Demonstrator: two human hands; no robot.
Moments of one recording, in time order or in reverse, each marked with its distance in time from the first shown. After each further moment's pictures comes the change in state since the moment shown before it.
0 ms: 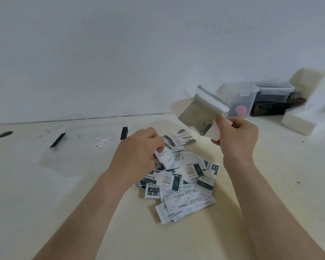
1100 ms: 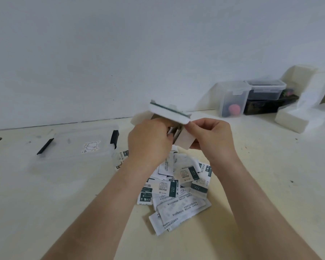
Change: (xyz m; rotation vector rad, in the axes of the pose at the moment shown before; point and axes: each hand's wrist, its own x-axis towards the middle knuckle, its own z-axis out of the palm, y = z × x) left_hand 0.054 0.046 0.009 0.004 -0.022 -0.296; right_hand -0.016 -0.009 0.004 0.060 -0.413 0.033
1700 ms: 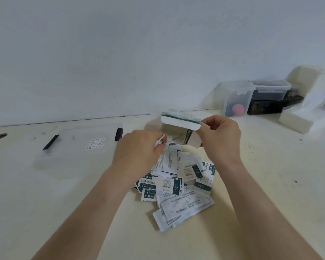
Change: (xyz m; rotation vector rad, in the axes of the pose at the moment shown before) left_hand -0.028 -0.032 -0.013 0.040 -0.073 0.048; right_hand 0.004 0.006 0.000 -0.380 0.227 -0.134
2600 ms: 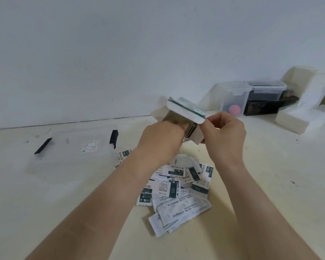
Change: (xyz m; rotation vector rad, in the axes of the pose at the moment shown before) left_hand 0.043 0.036 0.022 0.214 -0.064 0.276; right_hand 0.008 0.007 -0.003 0.074 0.128 -0.033
